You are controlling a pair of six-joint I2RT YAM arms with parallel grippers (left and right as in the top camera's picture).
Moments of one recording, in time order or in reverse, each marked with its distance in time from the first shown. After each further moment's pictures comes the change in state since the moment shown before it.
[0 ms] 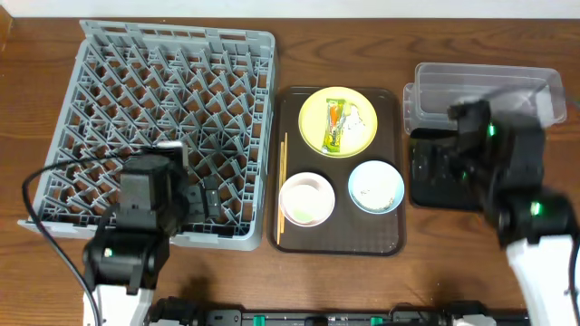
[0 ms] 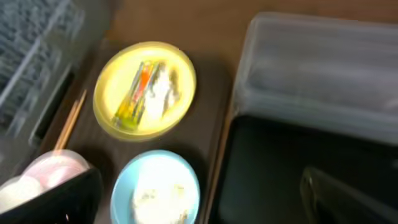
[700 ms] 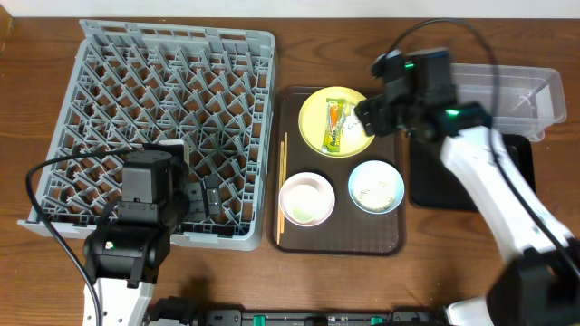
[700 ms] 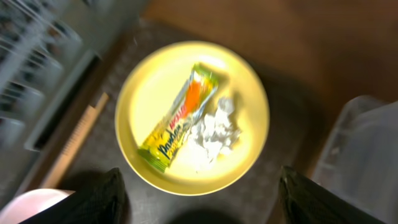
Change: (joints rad) left arm 0.000 0.027 0.013 -0.022 0.000 0.000; right arm 0.185 0.542 0.212 0.213 -0.033 -0.052
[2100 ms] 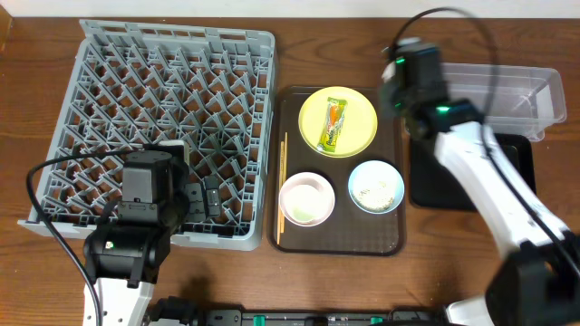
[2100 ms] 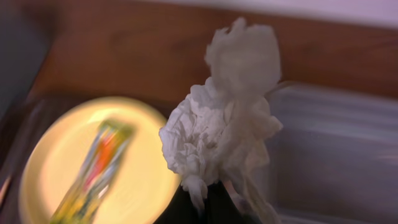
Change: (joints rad) left arm 0.000 0.000 0.000 -0.008 0.000 0.000; right arm -0.013 -0.005 0.016 0.123 0.360 0.162
